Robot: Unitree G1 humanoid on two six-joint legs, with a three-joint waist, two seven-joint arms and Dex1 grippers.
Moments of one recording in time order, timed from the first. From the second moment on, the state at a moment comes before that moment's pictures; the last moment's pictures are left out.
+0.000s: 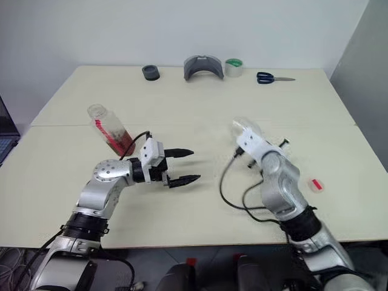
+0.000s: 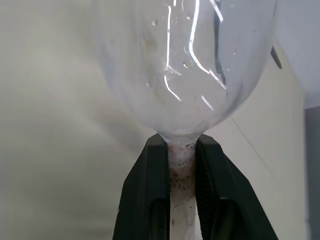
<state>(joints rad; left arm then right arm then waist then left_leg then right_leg) -0.48 0.53 -0.07 0.20 -0.31 0.14 -1.12 -0.63 -0.20 0.21 -0.22 -0.43 1.00 0.37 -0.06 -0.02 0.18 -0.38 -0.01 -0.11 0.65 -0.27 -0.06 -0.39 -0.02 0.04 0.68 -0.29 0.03</state>
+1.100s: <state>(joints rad) -0.41 0.64 0.03 0.06 -0.39 0.36 -1.10 -0.38 0.03 0.08 0.02 -0.08 0.27 0.19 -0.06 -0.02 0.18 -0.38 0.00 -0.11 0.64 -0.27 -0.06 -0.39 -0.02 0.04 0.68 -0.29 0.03</state>
